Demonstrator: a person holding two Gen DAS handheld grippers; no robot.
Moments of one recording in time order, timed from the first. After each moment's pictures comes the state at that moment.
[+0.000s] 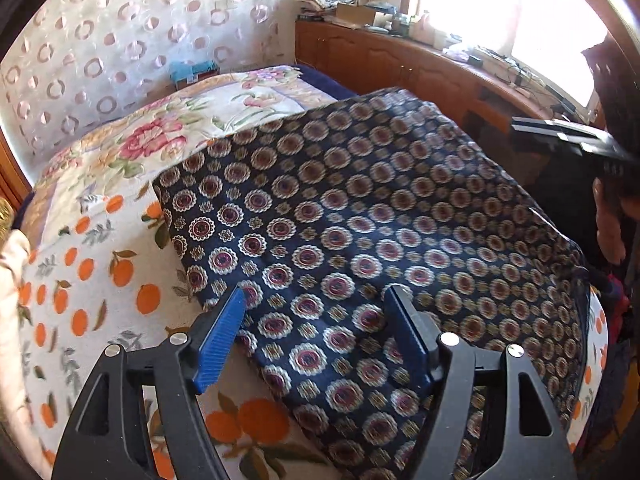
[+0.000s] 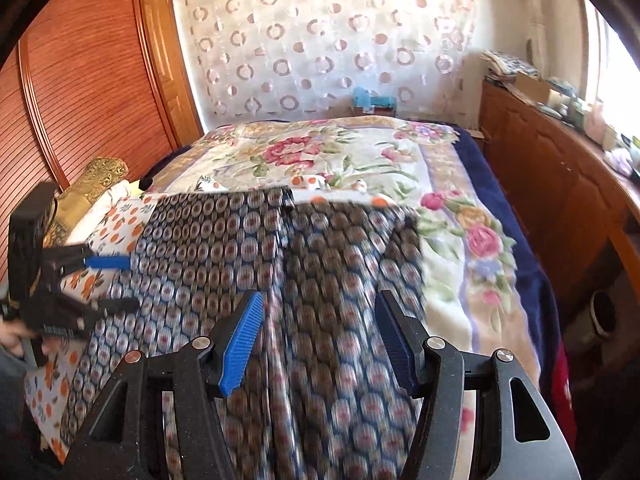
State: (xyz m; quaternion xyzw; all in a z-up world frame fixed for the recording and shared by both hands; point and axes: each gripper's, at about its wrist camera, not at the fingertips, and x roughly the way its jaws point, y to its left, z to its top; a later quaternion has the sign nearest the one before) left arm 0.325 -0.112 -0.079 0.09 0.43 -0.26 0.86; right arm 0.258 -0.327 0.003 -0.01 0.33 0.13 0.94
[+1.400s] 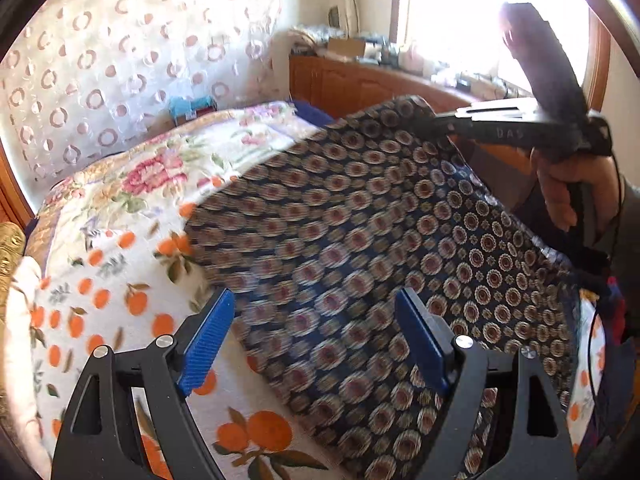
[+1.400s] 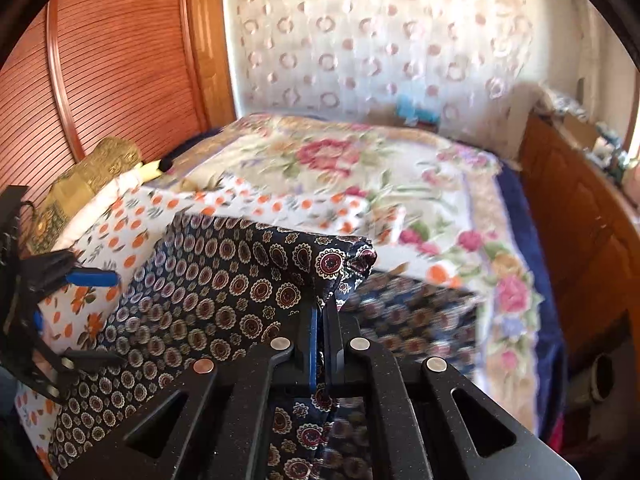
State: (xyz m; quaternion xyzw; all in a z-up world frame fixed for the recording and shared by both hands) left arm 0.301 -0.106 -0.051 0.08 0.36 -0.27 0.89; right arm 0.332 -0.300 0.025 -0.07 0.31 0.18 0.93
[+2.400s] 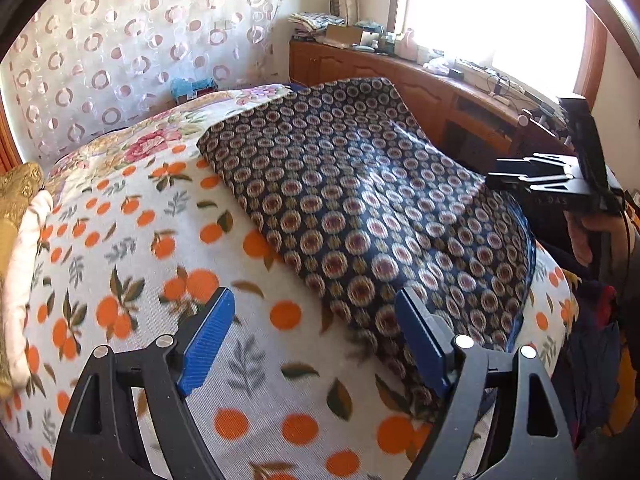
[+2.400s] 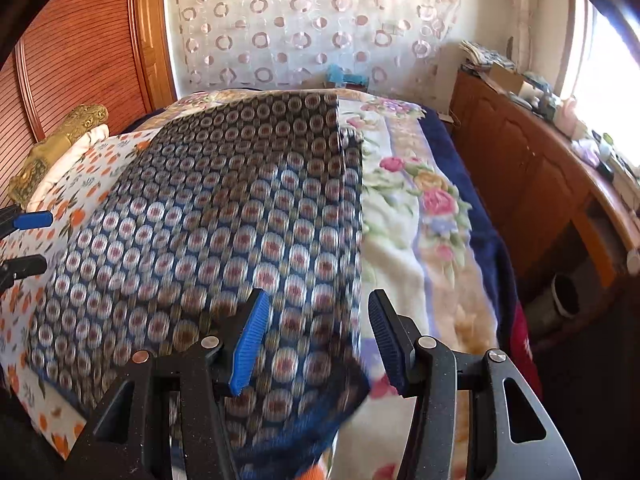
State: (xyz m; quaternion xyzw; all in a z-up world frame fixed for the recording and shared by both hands) left arm 0.201 -0.105 -0.060 0.08 0.39 -0.26 0.88; right arm 0.180 -0.370 -0.027 -0.05 0.35 0.07 0.93
